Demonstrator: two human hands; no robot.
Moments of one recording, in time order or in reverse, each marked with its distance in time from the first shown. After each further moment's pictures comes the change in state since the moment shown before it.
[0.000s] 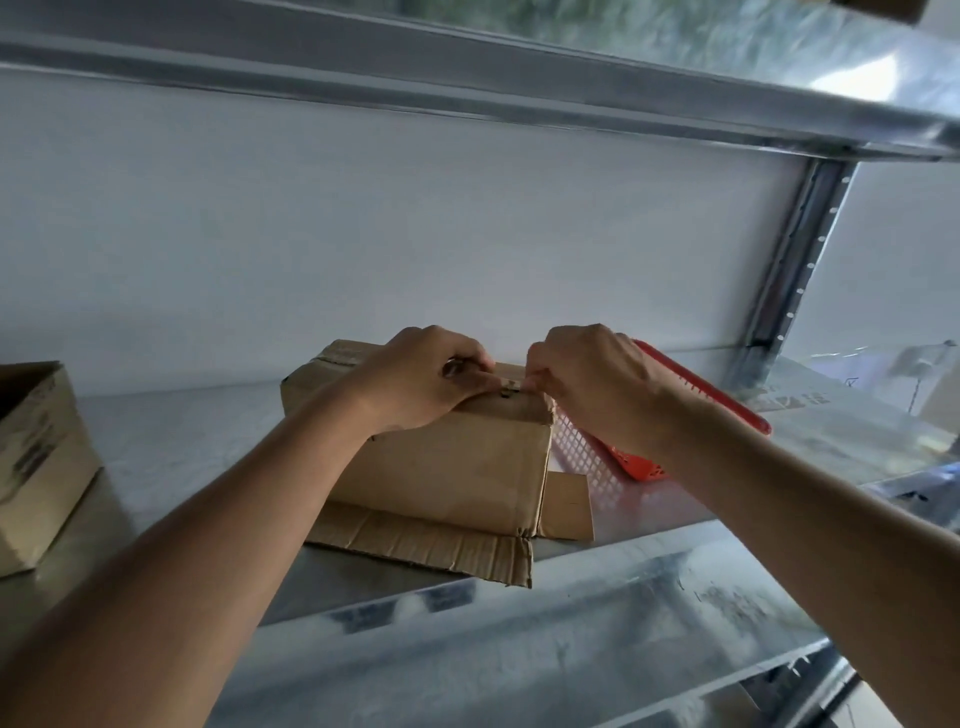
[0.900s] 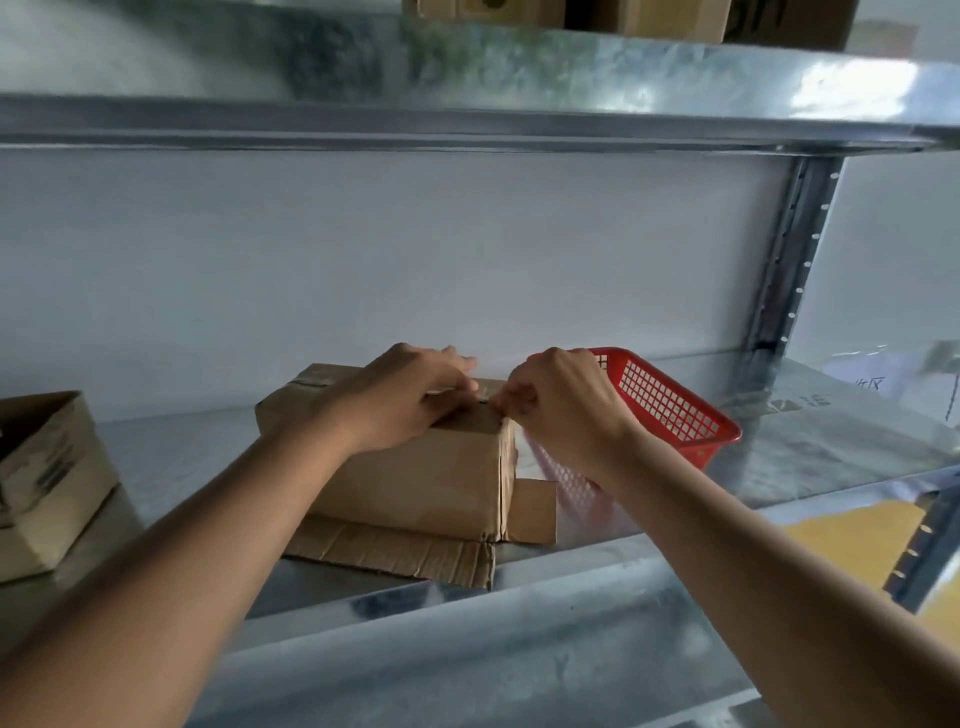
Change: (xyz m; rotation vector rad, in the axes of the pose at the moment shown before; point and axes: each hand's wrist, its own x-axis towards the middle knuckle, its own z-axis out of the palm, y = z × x) left_hand 0.002 0.032 0.007 0.211 -0.013 0.158; right_hand -0.023 0.003 0.005 0.349 0.108 0.214
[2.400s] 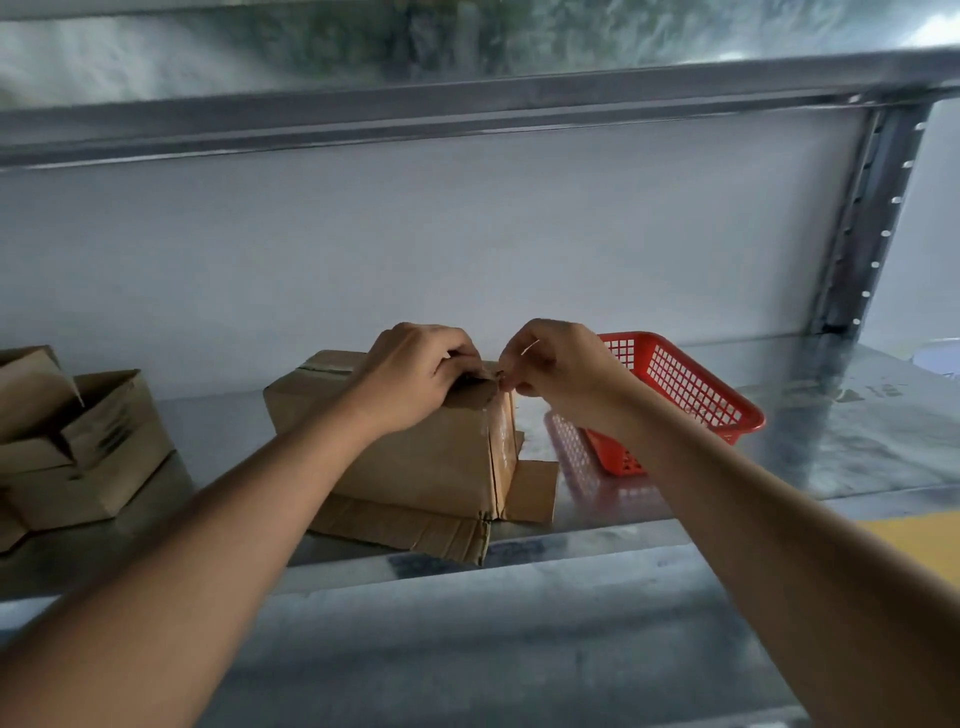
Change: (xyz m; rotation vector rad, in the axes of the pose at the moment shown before) left_hand 0.009 0.038 0.016 0.102 0.241 -0.169; right_hand 0.013 0.049 0.006 0.523 -0.128 0.066
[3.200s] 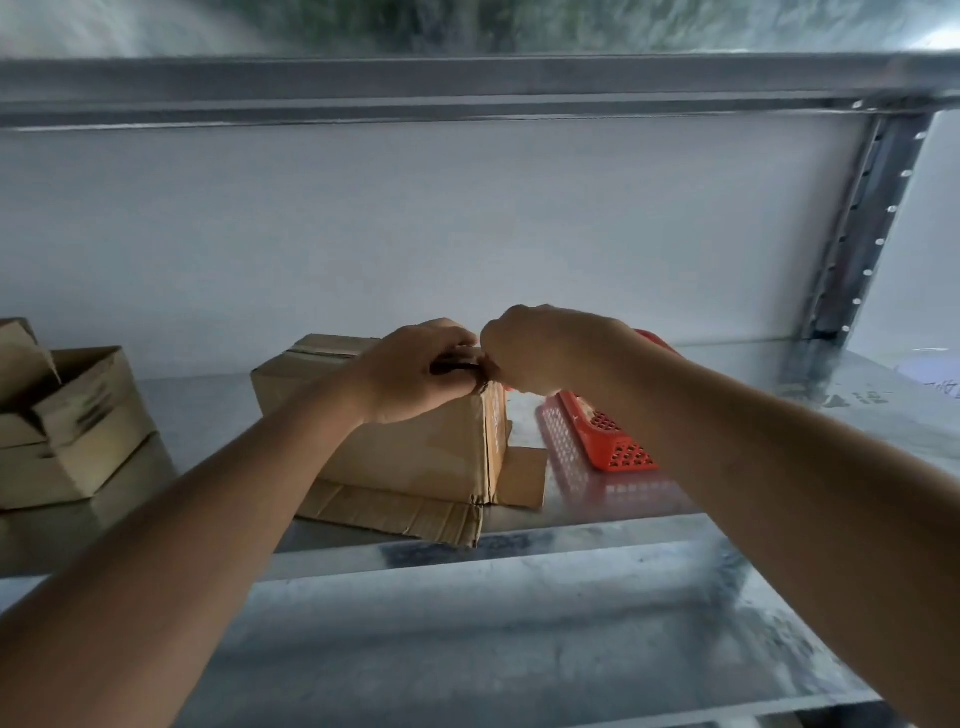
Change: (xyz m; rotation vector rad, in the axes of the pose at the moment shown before) left_hand -0.001 -0.006 0.001 -0.149 -0.295 -0.119; right_hand 0.027 -0.059 -0.003 -1.061 -0.432 -0.051
